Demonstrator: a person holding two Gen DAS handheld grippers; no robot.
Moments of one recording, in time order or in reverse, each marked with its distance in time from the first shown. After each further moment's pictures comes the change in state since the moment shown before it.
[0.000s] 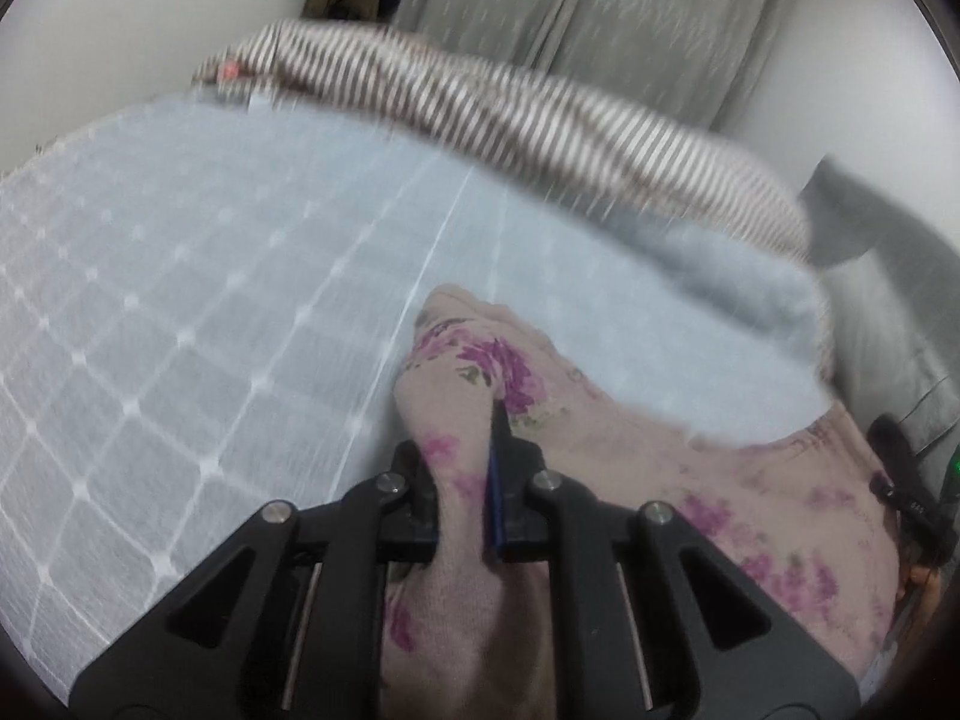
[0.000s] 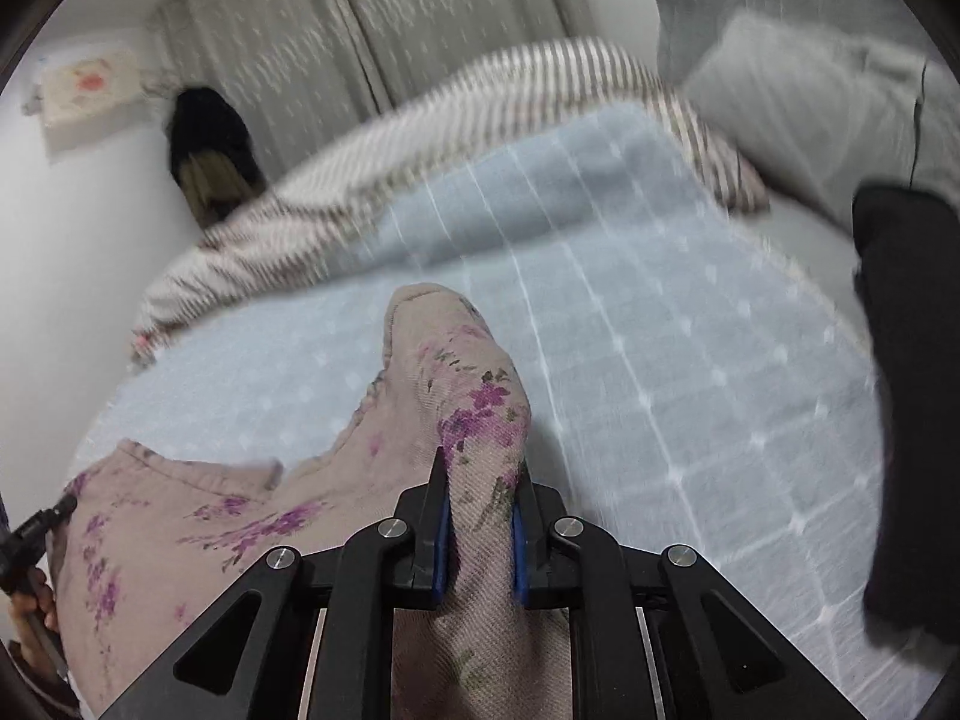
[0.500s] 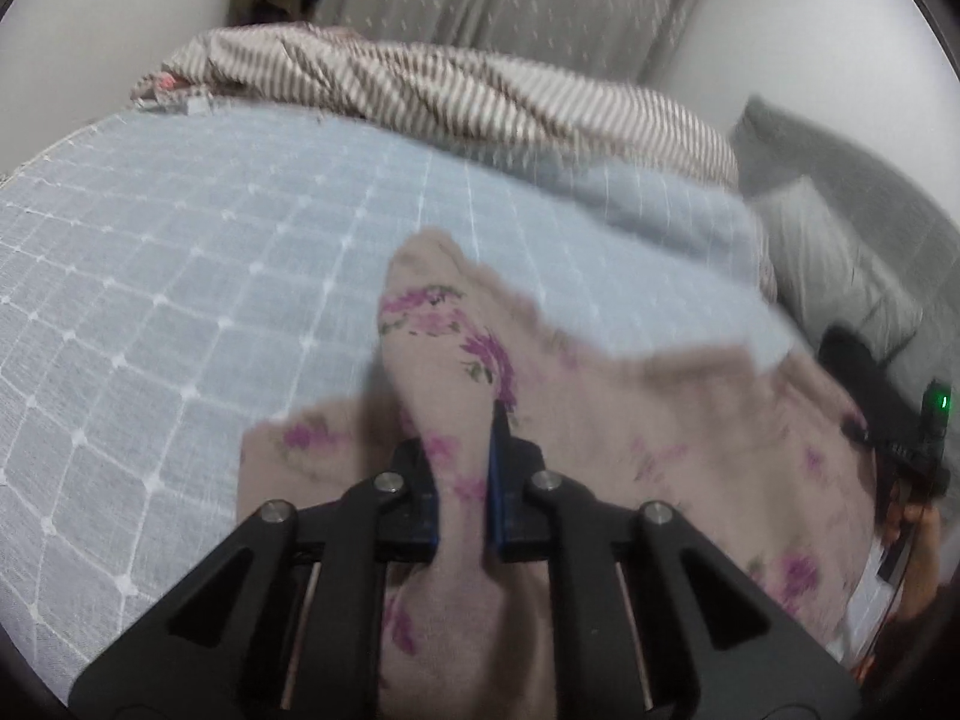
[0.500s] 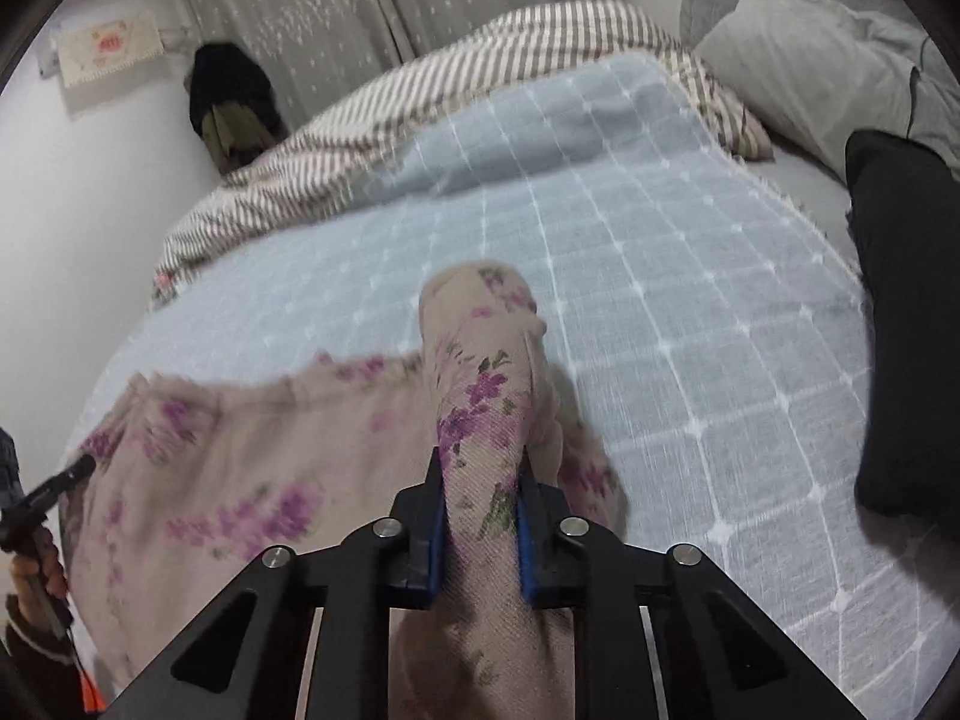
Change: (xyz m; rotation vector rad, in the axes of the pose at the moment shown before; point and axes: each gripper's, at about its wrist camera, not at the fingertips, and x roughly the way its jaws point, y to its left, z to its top) left arm -0.074 -0.026 -0.038 0.111 -0.044 -0.171; right arm -0.053 -0.007 -0.057 -0.047 0.021 0.078
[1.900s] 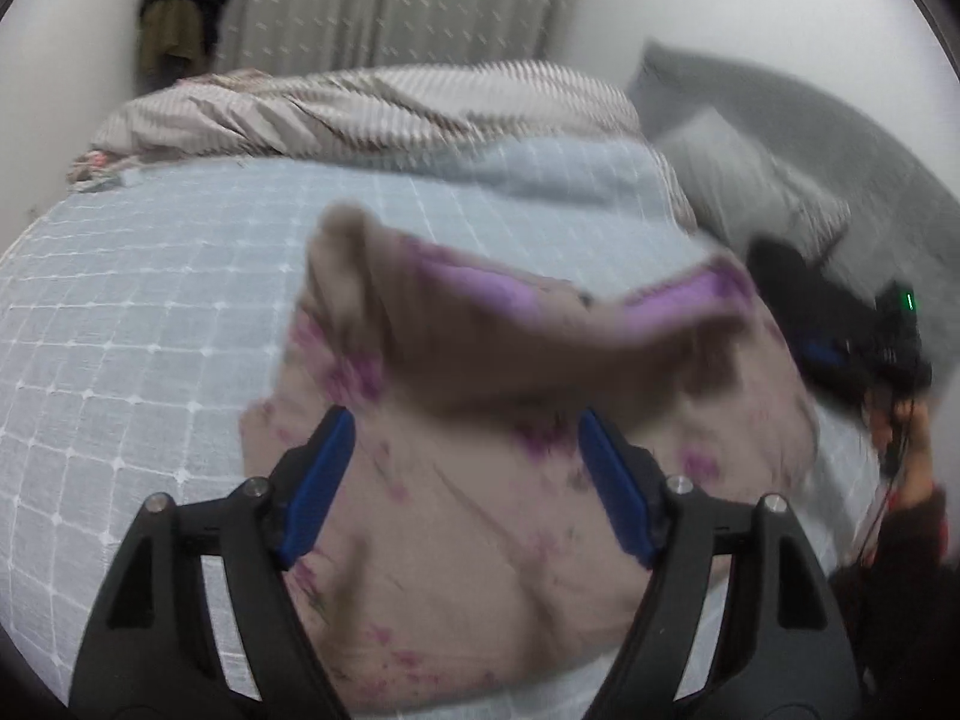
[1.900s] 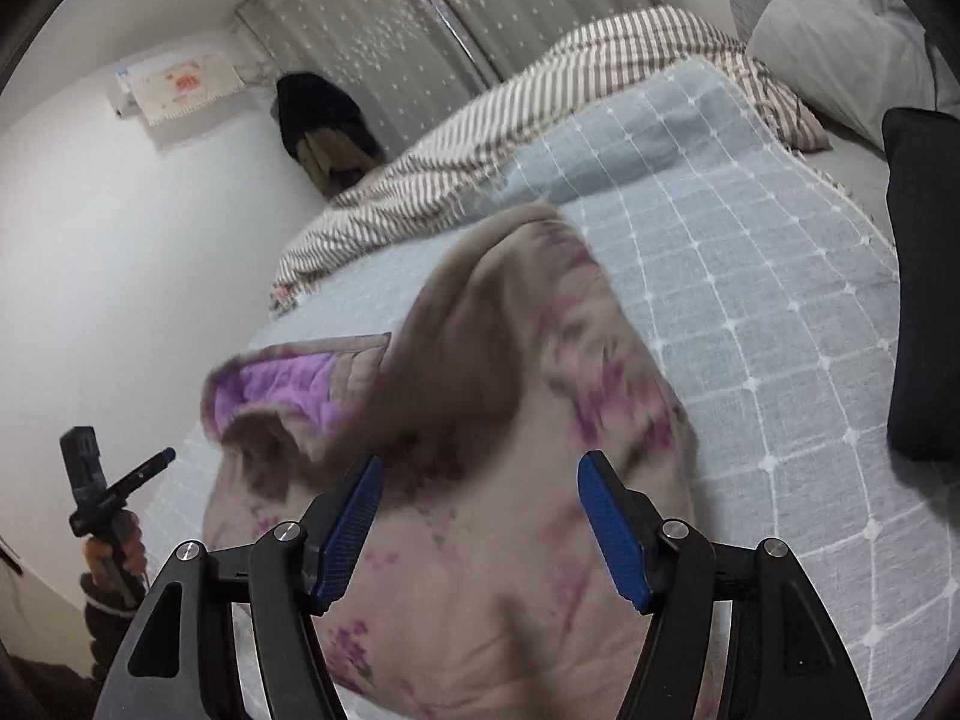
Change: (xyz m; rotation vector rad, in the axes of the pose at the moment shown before) left arm -0.068 -0.045 -0.031 0.284 0.121 -0.095; right arm -0.065 -0.010 -0.027 0.015 0.041 0.274
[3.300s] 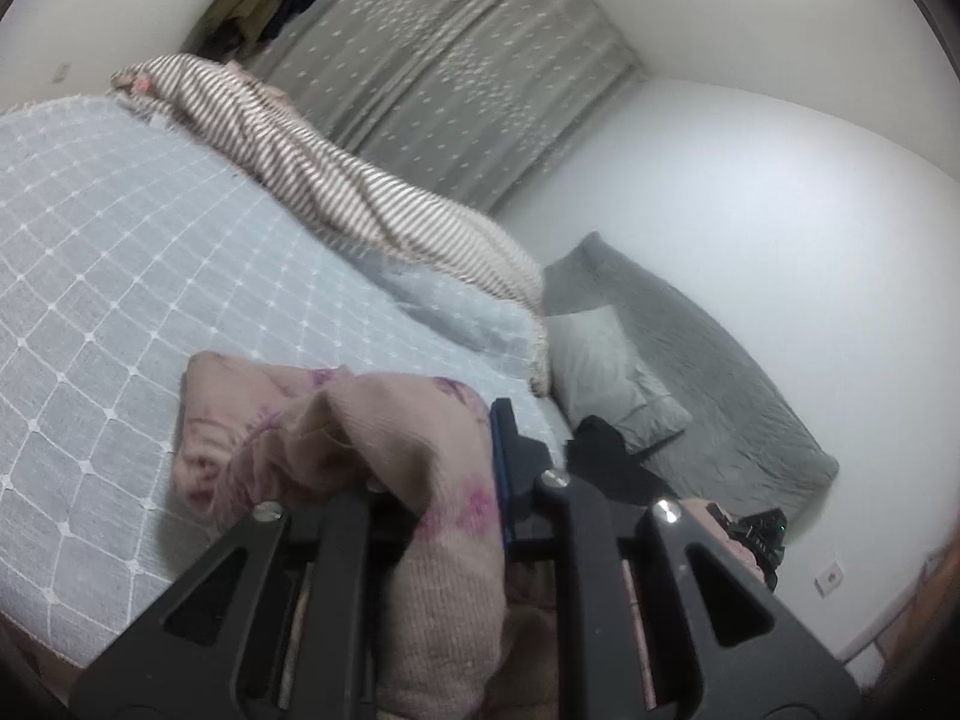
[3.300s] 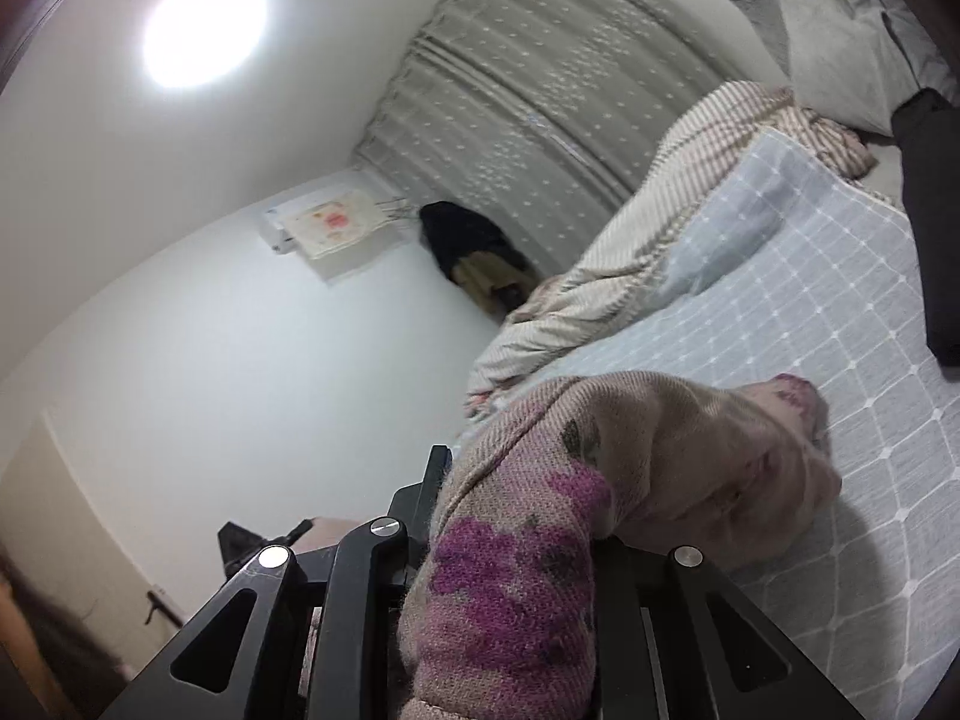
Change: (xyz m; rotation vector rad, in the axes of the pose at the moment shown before) left arm -0.175 0.016 -0.036 -0.456 -0.316 -0.300; right arm -0.182 0.082 -0.070 0.144 -0.308 0.422
